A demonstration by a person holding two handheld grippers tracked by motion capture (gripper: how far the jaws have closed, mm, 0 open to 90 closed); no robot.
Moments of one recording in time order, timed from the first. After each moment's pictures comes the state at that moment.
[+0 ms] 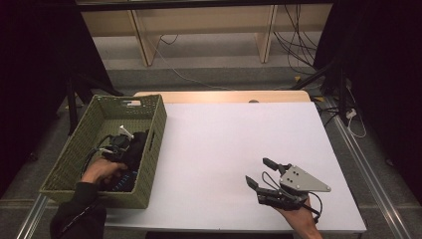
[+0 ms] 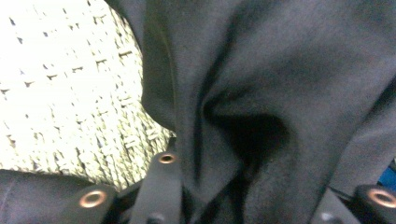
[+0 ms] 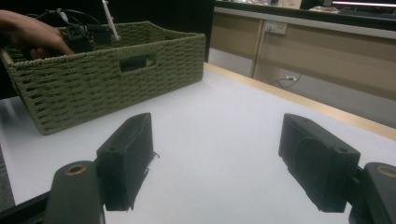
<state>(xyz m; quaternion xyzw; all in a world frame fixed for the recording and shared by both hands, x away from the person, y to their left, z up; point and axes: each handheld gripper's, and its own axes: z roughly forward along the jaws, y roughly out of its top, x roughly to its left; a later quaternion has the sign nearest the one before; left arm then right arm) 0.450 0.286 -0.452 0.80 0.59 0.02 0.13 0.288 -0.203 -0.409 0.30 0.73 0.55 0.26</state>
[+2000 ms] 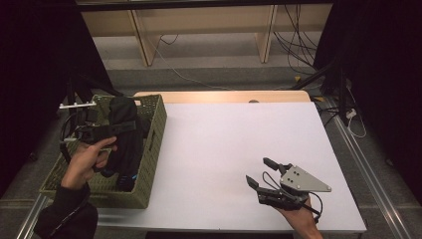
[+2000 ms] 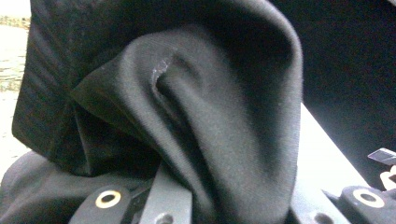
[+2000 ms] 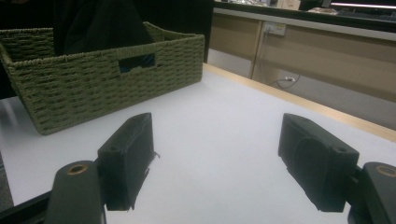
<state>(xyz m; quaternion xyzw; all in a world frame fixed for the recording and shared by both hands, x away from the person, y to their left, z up) 0.405 0.292 -0.324 0.67 0.53 0.05 0.52 0.287 -0.204 -0.408 0.30 0.73 0.55 0.26</state>
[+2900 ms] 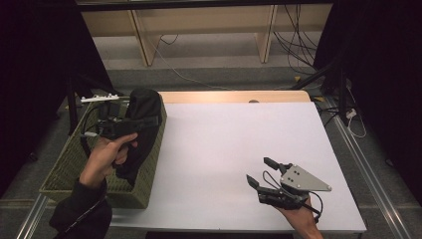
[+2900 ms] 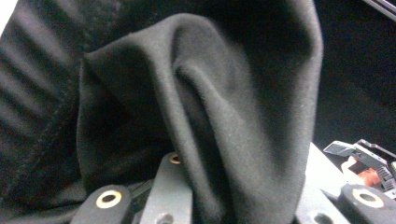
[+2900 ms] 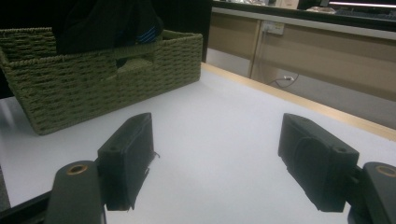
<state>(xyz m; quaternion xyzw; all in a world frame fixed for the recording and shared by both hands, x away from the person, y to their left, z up) 0.402 0.230 -0.297 0.70 0.46 0.04 0.54 0.288 -0.205 -0.408 0.30 0.73 0.55 0.27</state>
